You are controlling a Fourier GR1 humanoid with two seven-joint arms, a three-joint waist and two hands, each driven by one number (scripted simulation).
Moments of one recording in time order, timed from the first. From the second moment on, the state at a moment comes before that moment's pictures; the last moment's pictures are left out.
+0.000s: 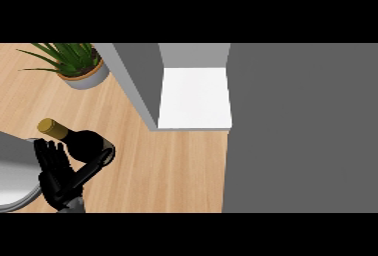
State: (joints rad) left arm 0.00 0.01 0.20 -1.23 0.43 0.45 -0.56; right arm -0.08 -0.16 -0.02 -2.42 -0.25 0.12 0.61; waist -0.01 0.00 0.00
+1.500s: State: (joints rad) left arm -0.22 0.08 0.20 -0.85 0.38 0.30 -0.78; right arm -0.09 -0.14 -0.01 -2.42 -0.24 0.13 0.60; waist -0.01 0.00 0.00
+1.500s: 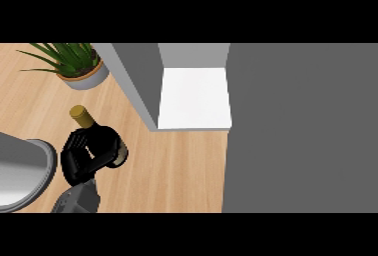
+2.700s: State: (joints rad) left arm 0.14 0.21 -0.10 -1.62 0.34 -0.02 -0.47; right arm -0.09 -0.13 -0.01 -2.41 -0.24 0.13 0.60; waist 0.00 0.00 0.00
